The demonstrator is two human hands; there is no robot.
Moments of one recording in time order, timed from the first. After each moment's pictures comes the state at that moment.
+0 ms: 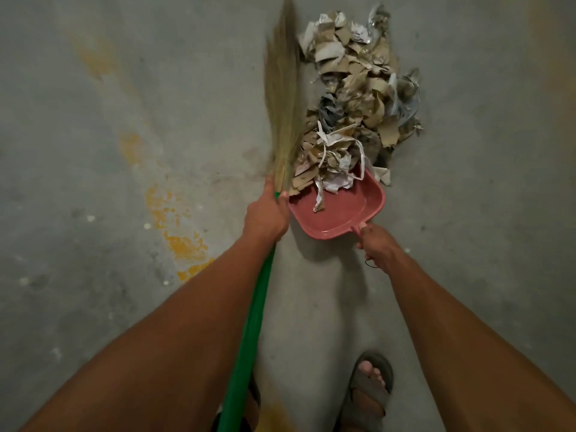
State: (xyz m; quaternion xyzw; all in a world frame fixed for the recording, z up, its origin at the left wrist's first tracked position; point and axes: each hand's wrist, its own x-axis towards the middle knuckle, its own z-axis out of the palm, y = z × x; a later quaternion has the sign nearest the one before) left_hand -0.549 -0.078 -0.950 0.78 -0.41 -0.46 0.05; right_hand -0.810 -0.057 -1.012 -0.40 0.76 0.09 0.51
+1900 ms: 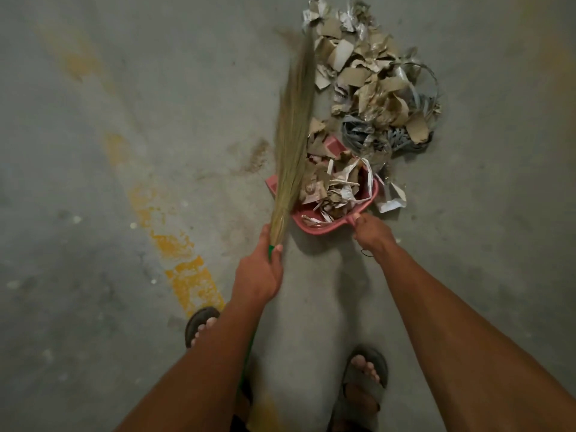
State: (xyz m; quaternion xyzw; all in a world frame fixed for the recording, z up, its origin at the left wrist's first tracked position) left_hand -0.582 0.043 -0.952 0.77 -0.46 -0.45 0.01; right_hand -0.831 -0.052 -1.011 -0.42 0.78 0.09 0.45
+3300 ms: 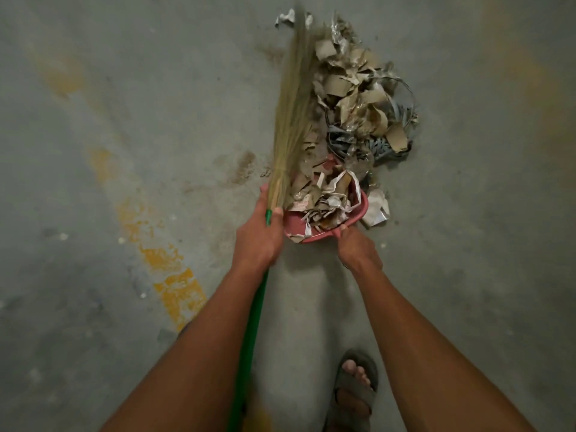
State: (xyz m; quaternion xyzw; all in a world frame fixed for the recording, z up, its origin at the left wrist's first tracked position) left_hand -0.605 -0.042 -0.911 0.77 -0.40 -0.49 0.11; right_hand -0.810 -0.039 -0.966 -0.37 0.82 0.12 0.42
